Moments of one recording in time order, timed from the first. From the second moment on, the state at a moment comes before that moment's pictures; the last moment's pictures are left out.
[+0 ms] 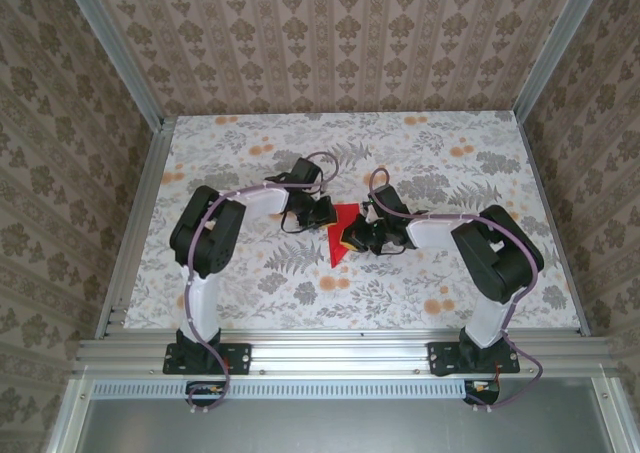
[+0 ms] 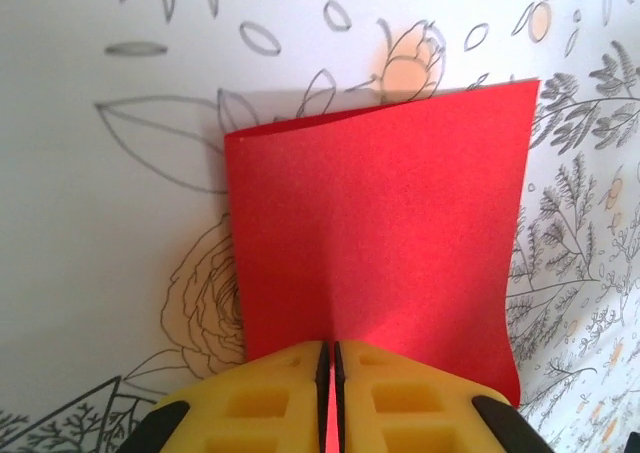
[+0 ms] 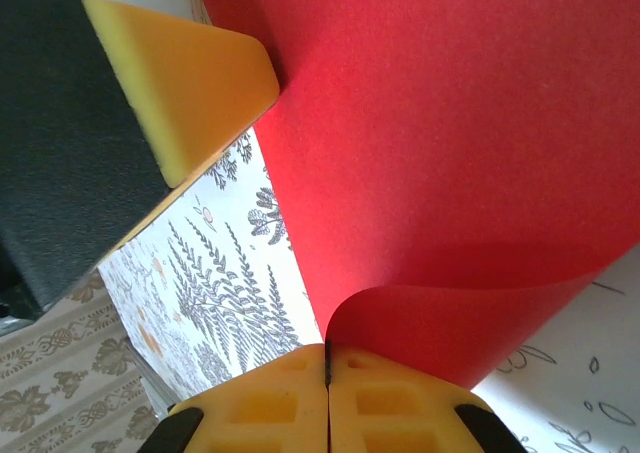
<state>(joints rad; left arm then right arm) -0.61 2.04 1.30 -0.37 0.44 -0.70 0.50 1.78 0.84 0.03 -0.53 1.04</state>
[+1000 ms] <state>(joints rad) -0.61 2.04 1.30 -0.38 0.43 -0.68 0.50 1.85 0.90 0.05 -0.52 1.04</state>
